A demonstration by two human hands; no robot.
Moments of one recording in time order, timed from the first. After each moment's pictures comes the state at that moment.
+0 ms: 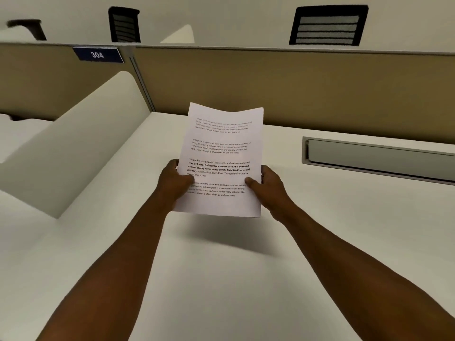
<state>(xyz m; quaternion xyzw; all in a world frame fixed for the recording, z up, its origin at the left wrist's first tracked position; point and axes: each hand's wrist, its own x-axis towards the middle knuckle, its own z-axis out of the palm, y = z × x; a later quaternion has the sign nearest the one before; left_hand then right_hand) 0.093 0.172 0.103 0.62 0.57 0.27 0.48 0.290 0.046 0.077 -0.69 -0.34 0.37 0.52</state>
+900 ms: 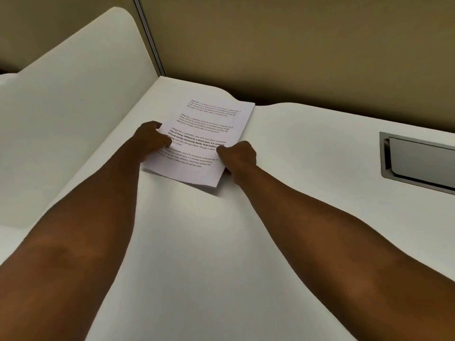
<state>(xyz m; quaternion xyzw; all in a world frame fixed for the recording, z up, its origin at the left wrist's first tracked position) 0.054 0.434 0.022 0.64 0.66 0.13 0.36 0.229 0.307 -0.007 -0.77 -0.23 0.41 0.44</state>
